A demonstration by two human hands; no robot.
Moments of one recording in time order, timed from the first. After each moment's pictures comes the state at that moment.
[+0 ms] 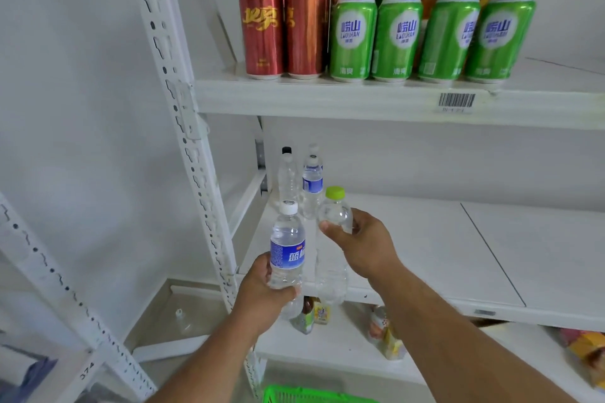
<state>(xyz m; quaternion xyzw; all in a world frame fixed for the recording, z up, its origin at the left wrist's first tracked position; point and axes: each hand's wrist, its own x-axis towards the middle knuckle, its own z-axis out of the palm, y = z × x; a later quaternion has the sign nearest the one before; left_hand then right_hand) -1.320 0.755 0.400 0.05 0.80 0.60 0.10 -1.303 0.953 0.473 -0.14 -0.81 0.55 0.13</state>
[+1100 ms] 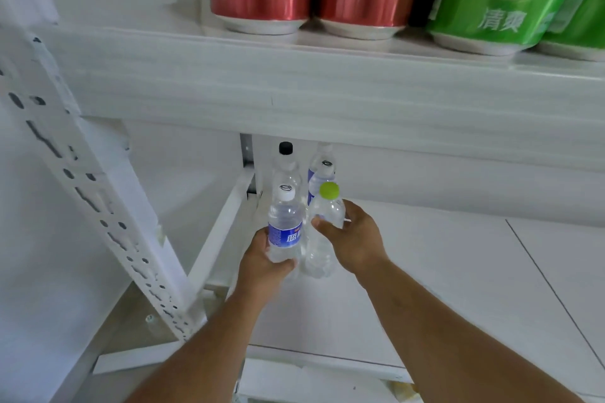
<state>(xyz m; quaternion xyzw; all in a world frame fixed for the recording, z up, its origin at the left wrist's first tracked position) -1.566 0.811 0.322 0.02 0.81 0.59 0.05 -1.527 0.979 0.400 -0.19 -0.80 0.56 0.10</state>
